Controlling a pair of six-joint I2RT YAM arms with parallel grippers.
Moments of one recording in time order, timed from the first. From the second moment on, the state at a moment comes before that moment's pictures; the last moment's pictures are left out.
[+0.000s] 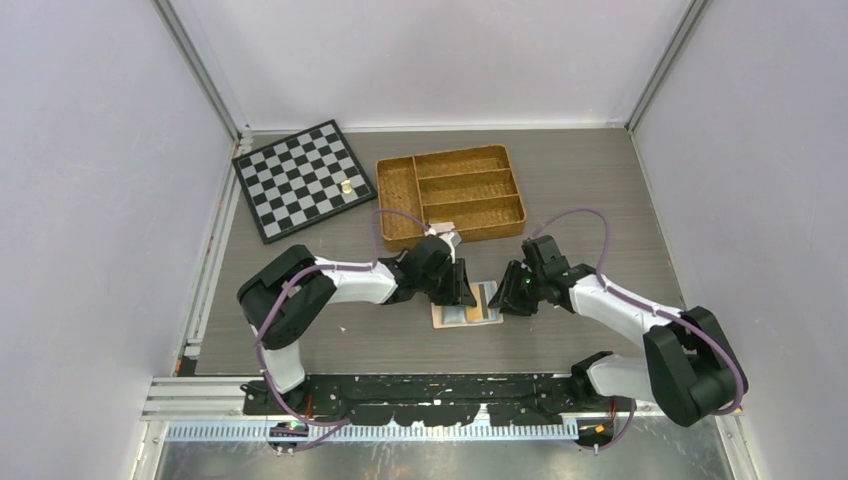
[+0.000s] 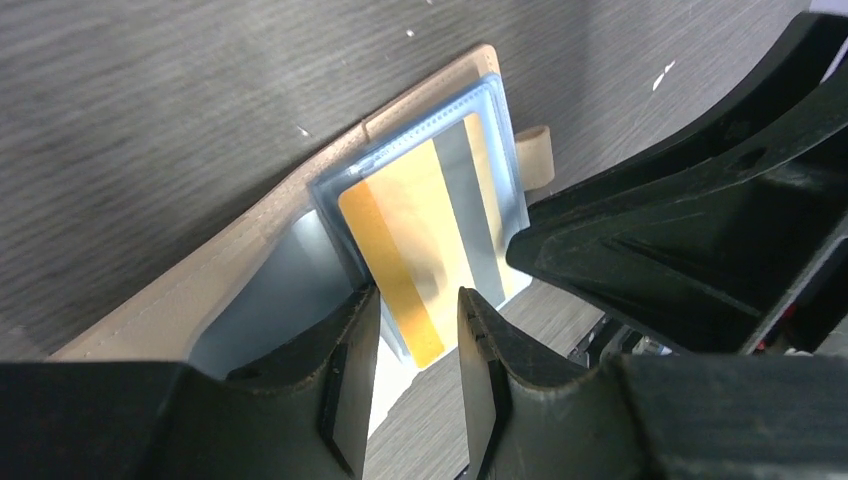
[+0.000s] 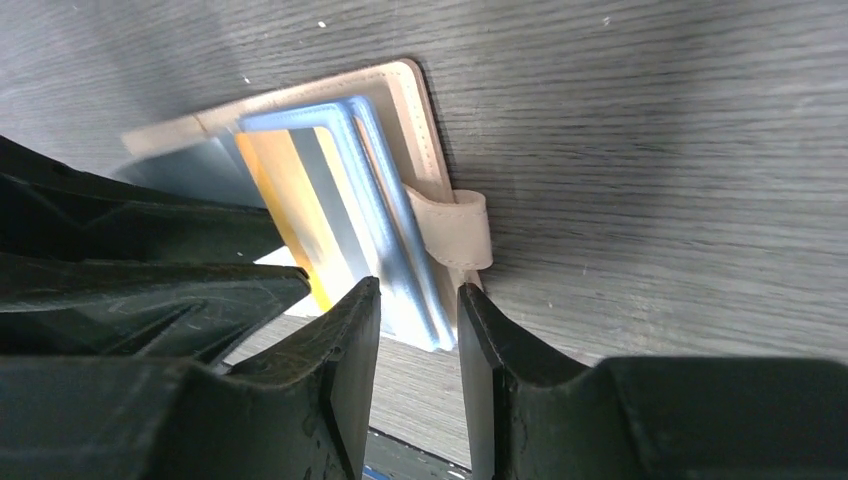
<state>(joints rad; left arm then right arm) -0.90 1.80 0.90 0.14 0.24 -0.86 0.43 1.25 0.52 -0.32 -0.27 0.78</state>
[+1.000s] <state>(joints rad) -0.95 1.83 0.95 0.13 0.26 -0.87 0.43 1.16 0.48 -0.35 -0.21 0.80</state>
